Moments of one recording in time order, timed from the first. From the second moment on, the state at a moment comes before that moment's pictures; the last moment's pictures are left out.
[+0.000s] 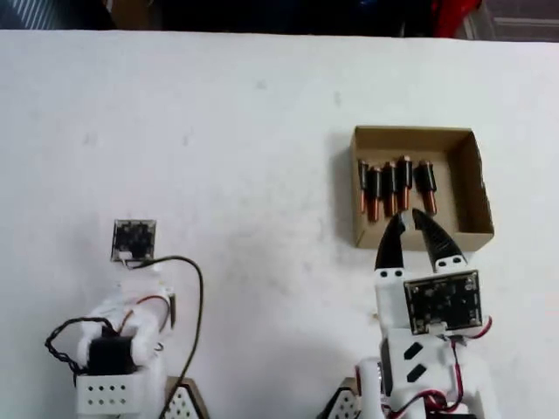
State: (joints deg) left arm -8.7 -103.5 97.1 73.2 1.2; right arm -3.7 -99.1 49.3 69.5 18.2
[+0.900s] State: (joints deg) left arm -8.7 -103.5 97.1 73.2 1.2; right arm -11.7 -102.9 83.7 58.1 18.2
